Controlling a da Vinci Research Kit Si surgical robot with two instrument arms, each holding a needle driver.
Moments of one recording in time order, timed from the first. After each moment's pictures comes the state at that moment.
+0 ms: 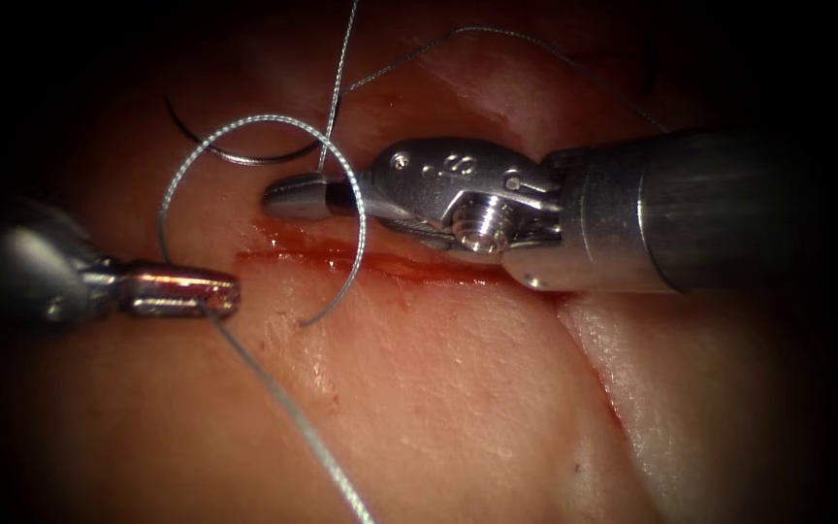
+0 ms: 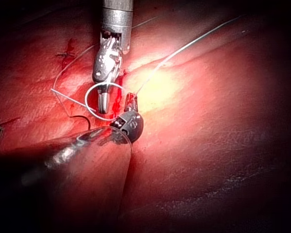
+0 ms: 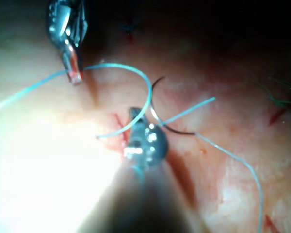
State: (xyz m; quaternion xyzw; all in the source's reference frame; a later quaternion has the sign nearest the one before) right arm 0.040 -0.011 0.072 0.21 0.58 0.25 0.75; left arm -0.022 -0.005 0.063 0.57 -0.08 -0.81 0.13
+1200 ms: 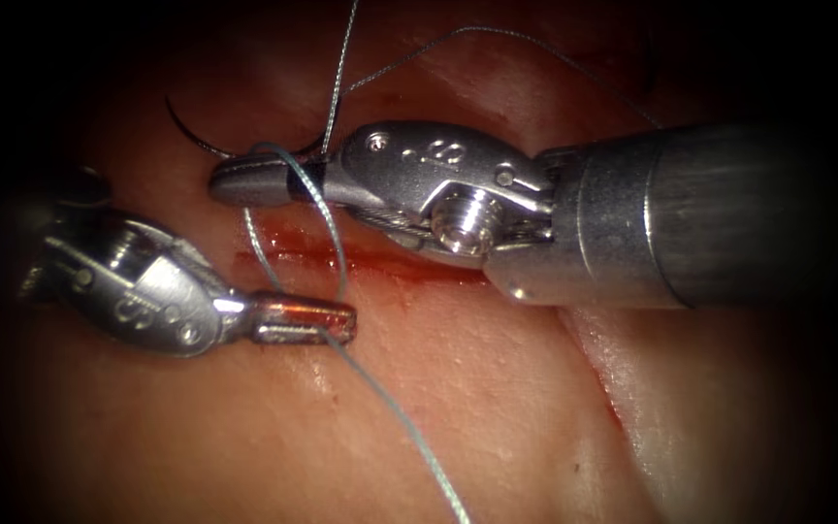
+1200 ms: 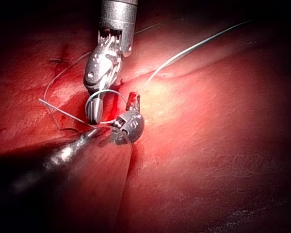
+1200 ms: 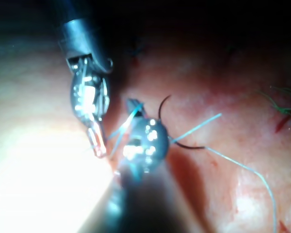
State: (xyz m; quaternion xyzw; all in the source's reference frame) right arm 0.041 -0.010 0.068 0.21 0.62 0.27 0.71; left arm -0.027 -0.006 0.064 0.59 -0.03 -0.80 0.13
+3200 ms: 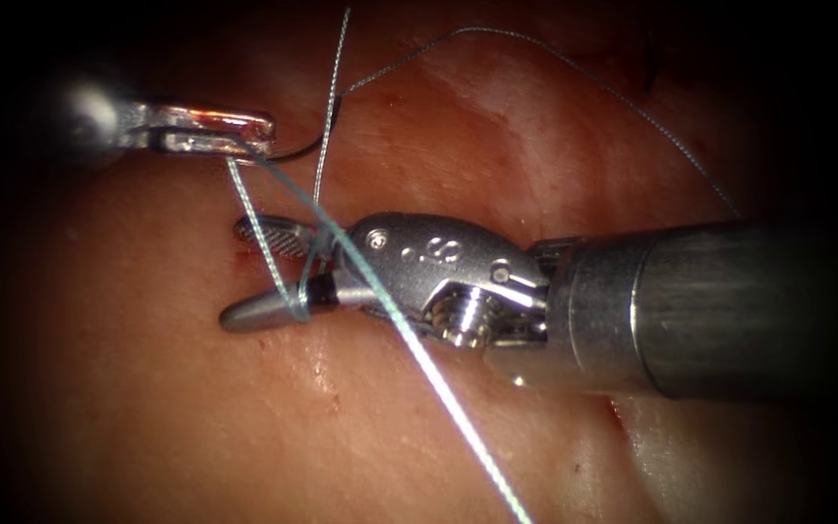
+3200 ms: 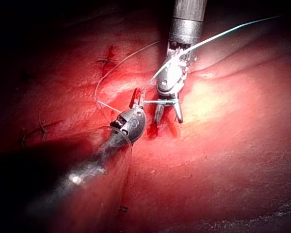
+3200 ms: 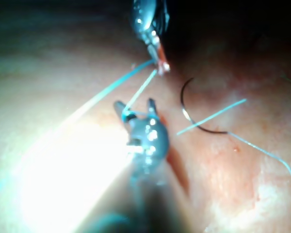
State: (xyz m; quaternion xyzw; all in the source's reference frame) right arm 0.042 -0.016 0.069 0.21 0.61 0.23 0.72; left arm -0.023 0.005 0.062 0.60 -0.04 -0.79 0.12
